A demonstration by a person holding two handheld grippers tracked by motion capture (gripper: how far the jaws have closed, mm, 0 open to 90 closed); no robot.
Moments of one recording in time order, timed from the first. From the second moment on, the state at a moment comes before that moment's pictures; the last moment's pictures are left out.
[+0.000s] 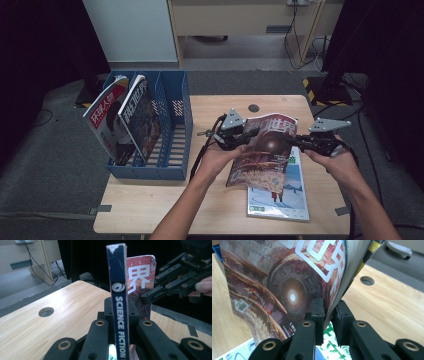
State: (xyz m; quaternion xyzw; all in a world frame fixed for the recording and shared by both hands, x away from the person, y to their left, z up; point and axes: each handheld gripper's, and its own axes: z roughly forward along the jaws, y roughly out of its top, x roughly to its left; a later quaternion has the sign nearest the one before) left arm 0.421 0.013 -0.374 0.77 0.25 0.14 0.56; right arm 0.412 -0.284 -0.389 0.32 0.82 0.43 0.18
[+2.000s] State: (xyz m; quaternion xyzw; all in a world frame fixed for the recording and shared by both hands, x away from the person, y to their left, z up) left arm 0.416 0.012 -0.401 0.74 0.23 0.09 0.63; right arm 0.391 -0.285 -0.360 0.26 0.83 0.45 0.21
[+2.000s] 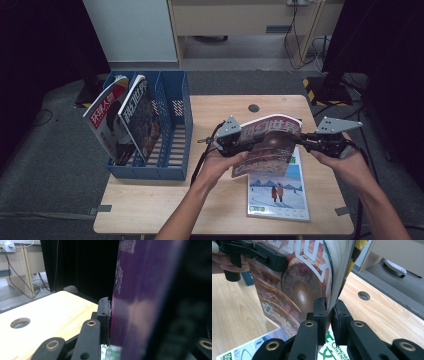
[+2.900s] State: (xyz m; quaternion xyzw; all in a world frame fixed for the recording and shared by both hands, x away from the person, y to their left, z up) left arm 0.403 0.010 -0.401 0.74 0.19 0.12 0.63; right arm 0.401 -0.287 -0.384 0.30 0.82 0.44 0.21
